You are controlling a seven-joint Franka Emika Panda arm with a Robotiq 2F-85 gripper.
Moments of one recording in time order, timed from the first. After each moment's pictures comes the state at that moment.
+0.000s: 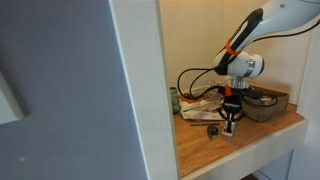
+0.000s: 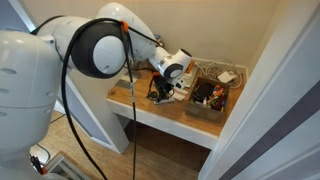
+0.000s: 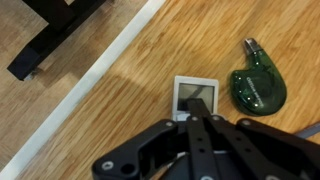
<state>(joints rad) -0.09 0.75 -0.06 -1.66 0.39 2.07 0.43</state>
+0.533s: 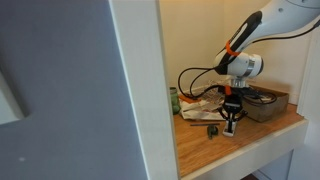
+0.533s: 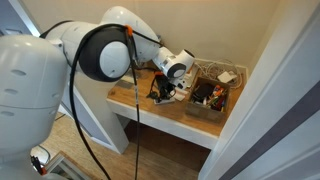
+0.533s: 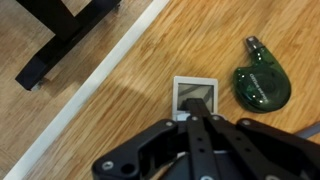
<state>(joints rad) -0.10 0.79 -0.06 -1.59 0.39 1.98 0.45</state>
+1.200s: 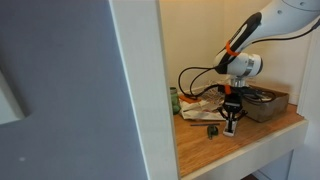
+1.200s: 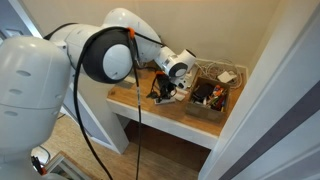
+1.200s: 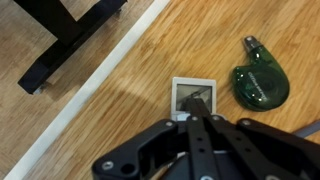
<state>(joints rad) -0.11 0.81 -0.06 -1.55 0.39 1.94 0.46</state>
